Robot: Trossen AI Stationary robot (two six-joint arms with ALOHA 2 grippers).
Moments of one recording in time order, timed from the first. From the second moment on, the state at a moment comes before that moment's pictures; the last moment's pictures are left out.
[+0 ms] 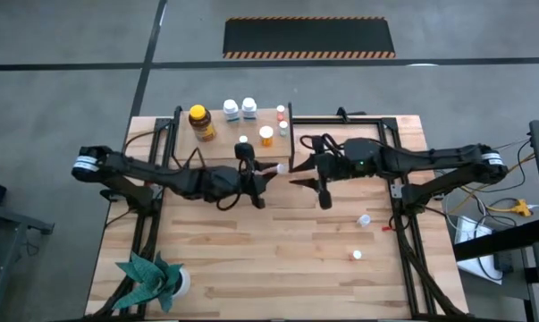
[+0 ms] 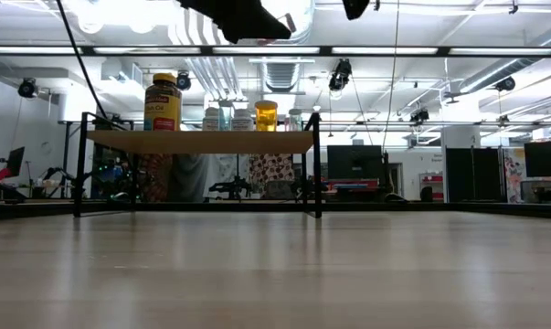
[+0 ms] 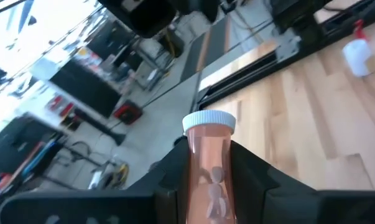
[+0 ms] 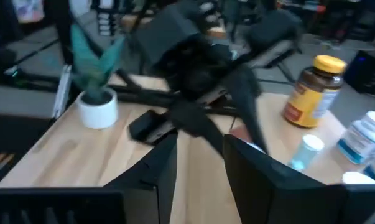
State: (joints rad) left arm -0.12 1.43 1.01 0.23 -0.59 0.62; right arm -0.01 1.24 1.05 -0.04 -0.09 -0.14
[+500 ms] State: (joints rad) left arm -0.16 1.42 1.01 0.25 -0.65 0.64; right arm -0.01 1.35 1.08 -0.02 0.08 0.02
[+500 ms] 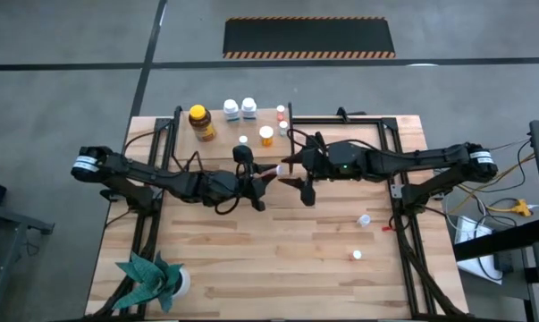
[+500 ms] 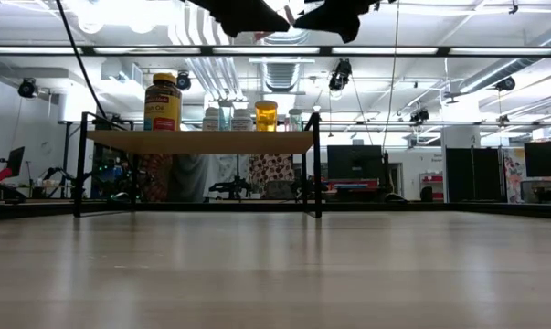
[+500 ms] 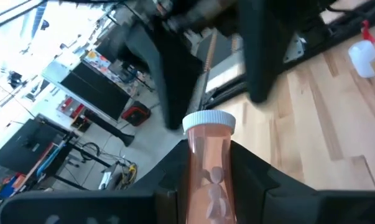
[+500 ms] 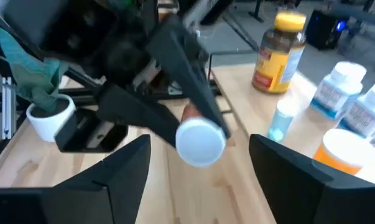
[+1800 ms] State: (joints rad) left arm -0.16 1.43 1.01 0.30 -0.61 0.71; right arm -0.01 1.38 1.09 0.02 0.08 0.09
